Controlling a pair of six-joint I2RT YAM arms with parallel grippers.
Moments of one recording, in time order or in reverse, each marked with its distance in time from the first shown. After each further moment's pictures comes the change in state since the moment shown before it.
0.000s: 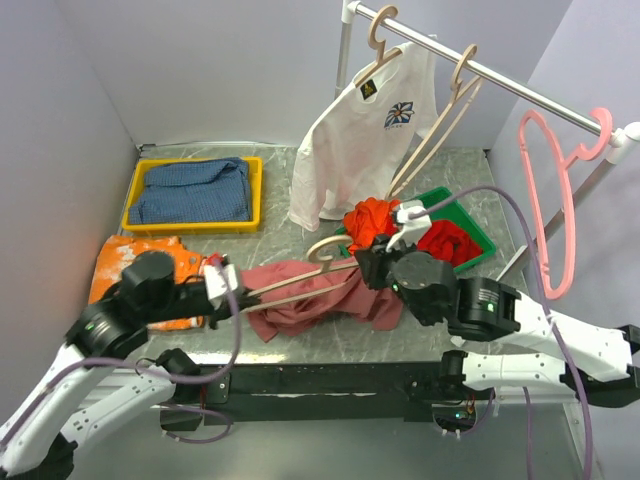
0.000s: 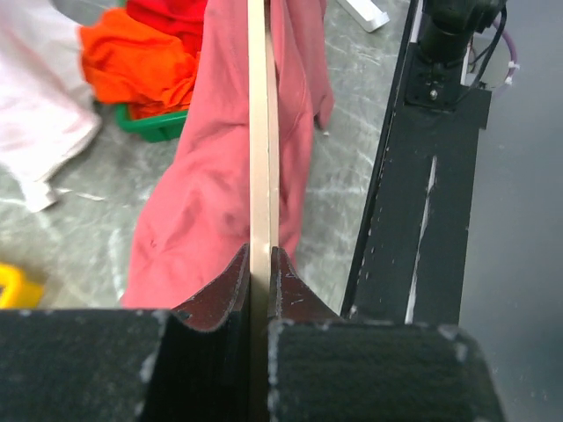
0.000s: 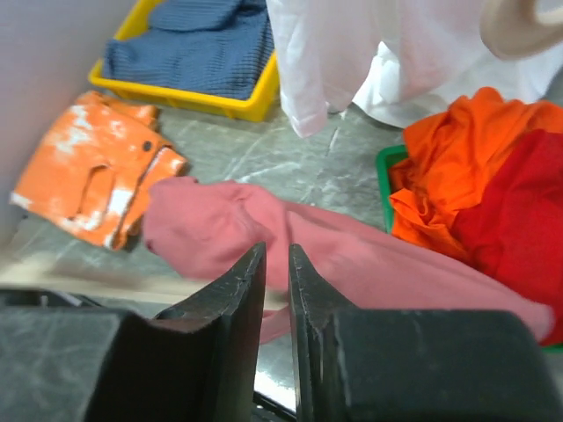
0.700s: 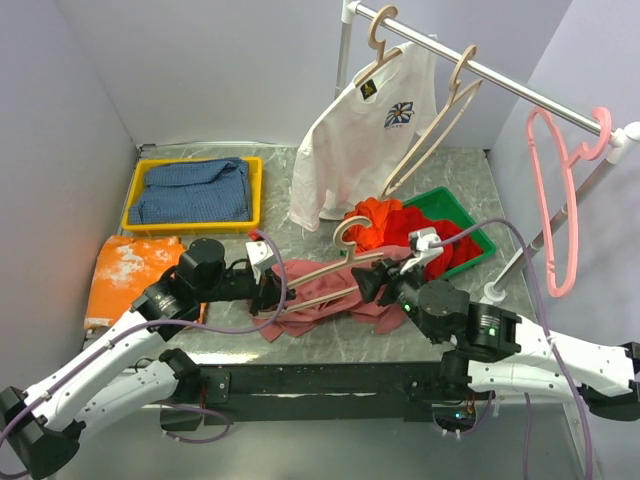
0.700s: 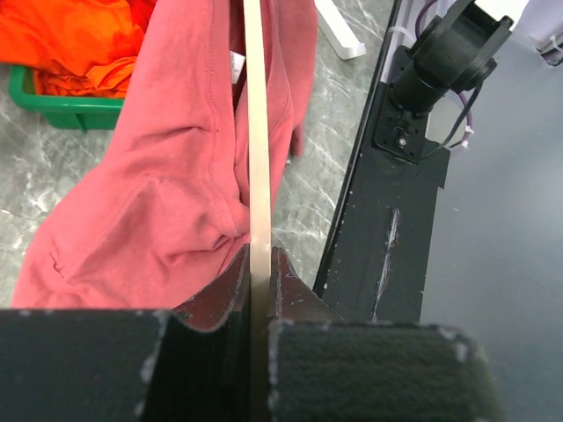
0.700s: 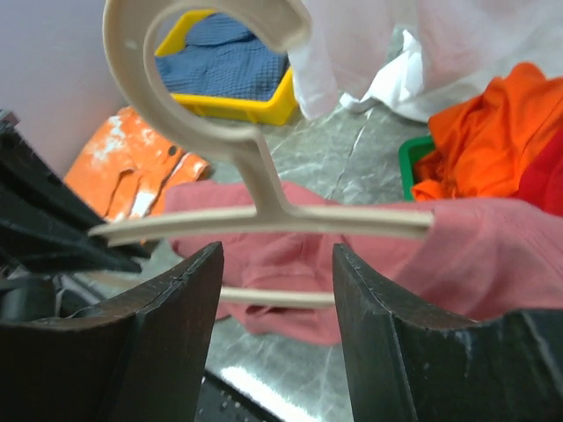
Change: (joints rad) left arm -0.002 0.223 -0.262 0.487 0.077 -0.327; right arm 0.000 -0.269 -0.401 0.298 -0.052 -0.010
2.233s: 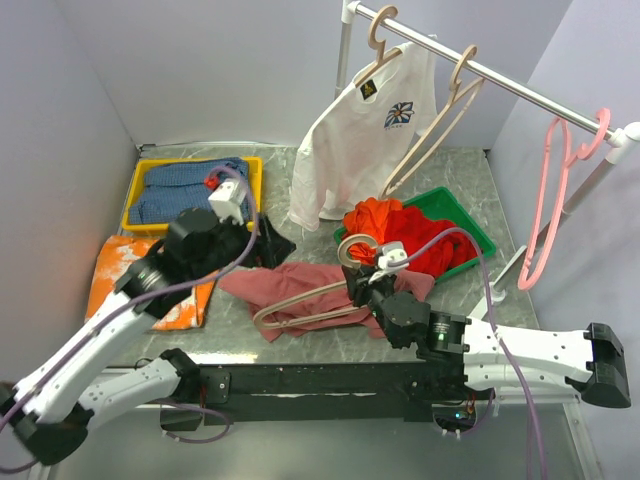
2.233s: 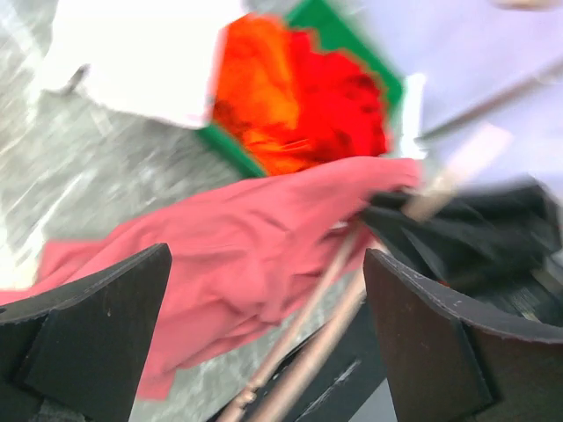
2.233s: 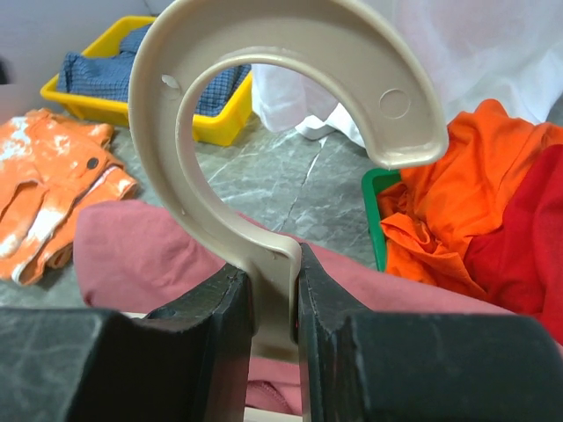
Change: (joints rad) left arm 0.000 0.071 0.293 -0.165 -0.521 -0.502; right arm 0.023 0.191 -0.212 0.507 0.164 -0.258
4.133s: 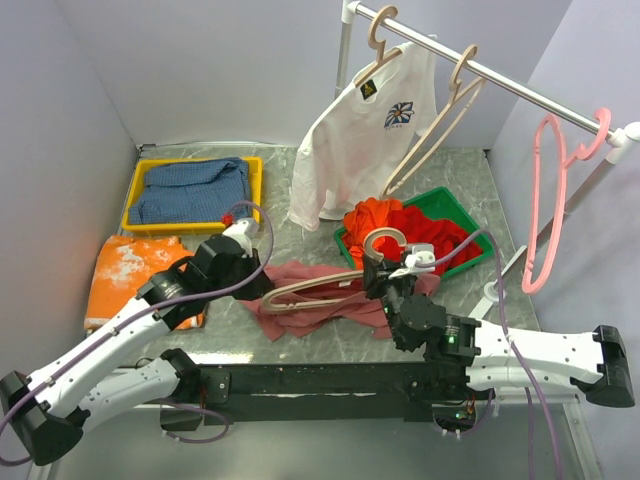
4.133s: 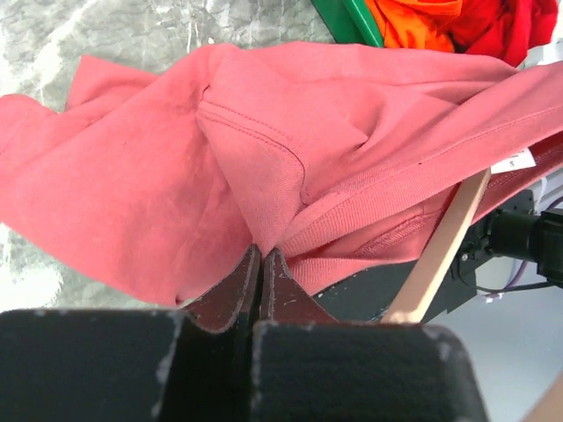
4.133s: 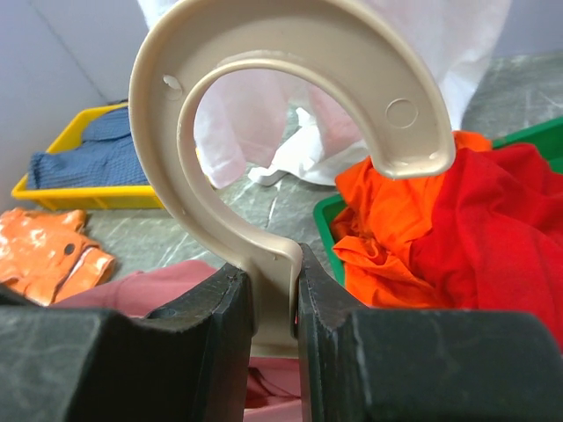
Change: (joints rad) left arm -0.025 0.033 -0.183 -0.164 -0.050 -0.104; right arm 0.038 -0.087 -0.014 0.053 0.245 -0.003
